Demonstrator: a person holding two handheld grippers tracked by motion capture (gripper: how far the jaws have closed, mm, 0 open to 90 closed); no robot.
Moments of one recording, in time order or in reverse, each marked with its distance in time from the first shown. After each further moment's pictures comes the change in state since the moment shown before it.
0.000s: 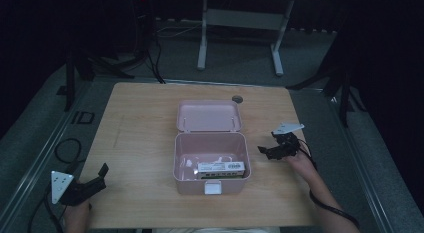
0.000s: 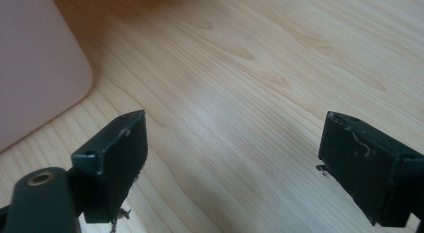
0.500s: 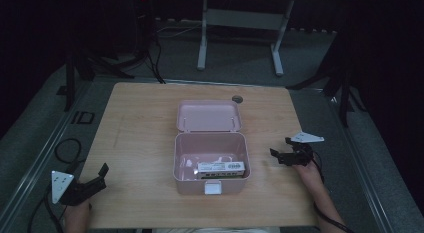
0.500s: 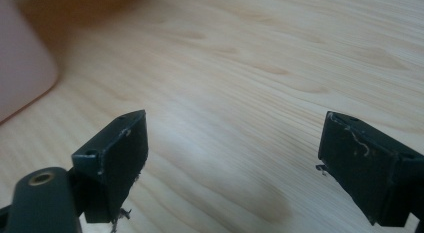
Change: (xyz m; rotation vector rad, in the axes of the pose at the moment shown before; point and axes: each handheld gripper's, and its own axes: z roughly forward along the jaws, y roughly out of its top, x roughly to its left) left arm 0.000 0.000 0.000 0.004 0.001 0.001; right arm -0.014 -0.049 -0.021 -0.115 -0.083 0.197
